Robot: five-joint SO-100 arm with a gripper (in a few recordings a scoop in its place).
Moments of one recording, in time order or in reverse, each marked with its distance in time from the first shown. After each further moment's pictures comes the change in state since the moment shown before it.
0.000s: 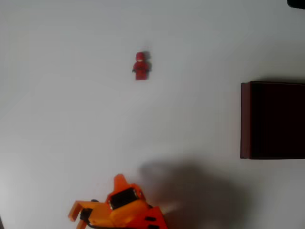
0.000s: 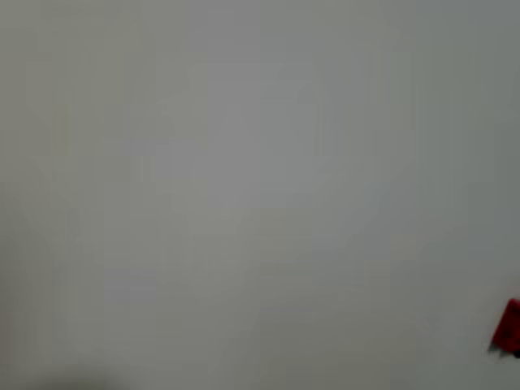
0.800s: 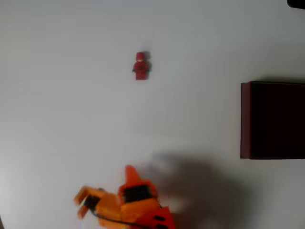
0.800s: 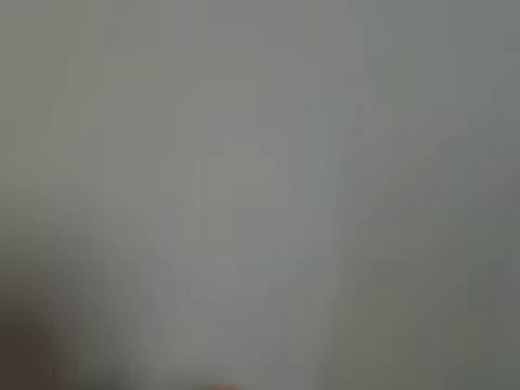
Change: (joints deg) arm 10.9 -0.1 -0.4 -0.7 10.1
